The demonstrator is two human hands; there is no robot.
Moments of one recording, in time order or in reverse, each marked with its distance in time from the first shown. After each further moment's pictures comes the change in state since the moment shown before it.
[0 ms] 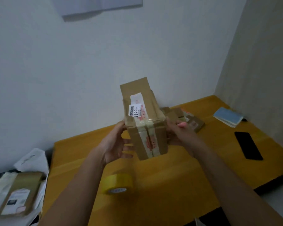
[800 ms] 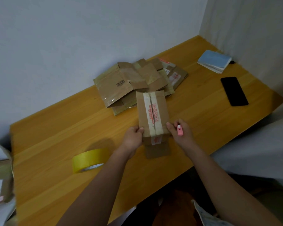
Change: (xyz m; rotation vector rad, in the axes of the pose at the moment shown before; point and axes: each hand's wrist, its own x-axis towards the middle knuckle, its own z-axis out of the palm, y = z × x) left_hand 0.108 -0.150 0.100 0.339 0.222 -0.171; right_hand -0.007 0.192 -0.048 -0.095 0.345 0.174
